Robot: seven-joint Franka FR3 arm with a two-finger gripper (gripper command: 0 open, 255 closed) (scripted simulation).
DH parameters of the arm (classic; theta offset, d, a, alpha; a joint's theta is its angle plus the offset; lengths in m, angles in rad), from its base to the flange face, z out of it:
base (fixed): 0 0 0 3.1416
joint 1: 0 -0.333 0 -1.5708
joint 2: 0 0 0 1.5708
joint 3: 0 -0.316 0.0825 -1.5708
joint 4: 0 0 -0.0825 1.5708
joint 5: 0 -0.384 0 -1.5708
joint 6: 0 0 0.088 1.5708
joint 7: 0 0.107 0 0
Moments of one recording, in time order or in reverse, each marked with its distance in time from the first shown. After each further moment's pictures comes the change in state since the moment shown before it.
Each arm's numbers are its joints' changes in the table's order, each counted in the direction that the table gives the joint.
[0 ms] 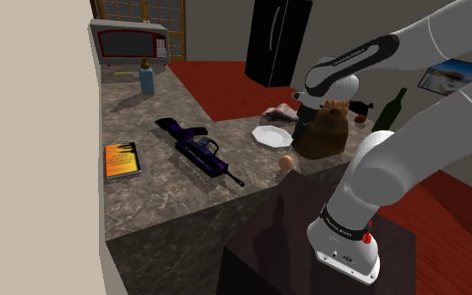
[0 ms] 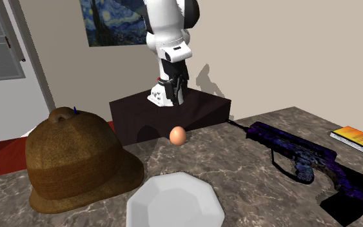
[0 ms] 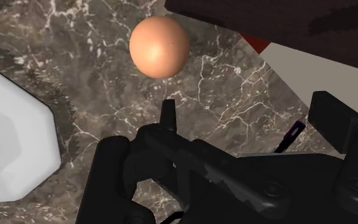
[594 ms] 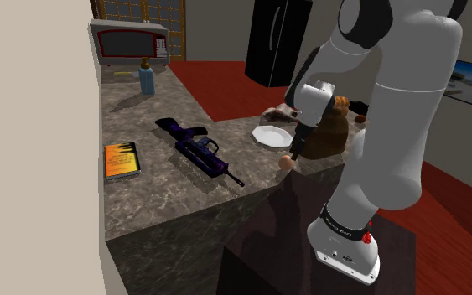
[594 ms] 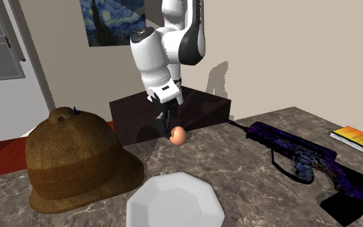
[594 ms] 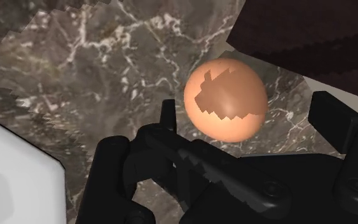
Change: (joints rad) arm -0.299 -0.678 0.298 0.149 -0.802 0.100 -0.815
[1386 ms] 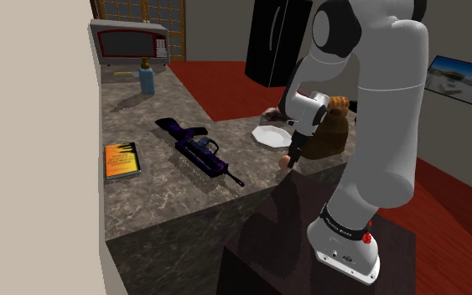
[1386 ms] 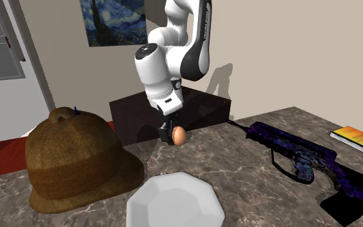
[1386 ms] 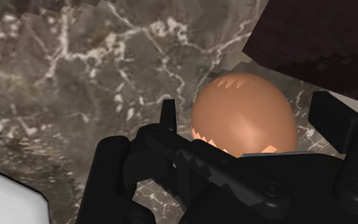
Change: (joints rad) arm 0.139 -0.153 -0.199 0.016 -0.248 0.032 -0.174
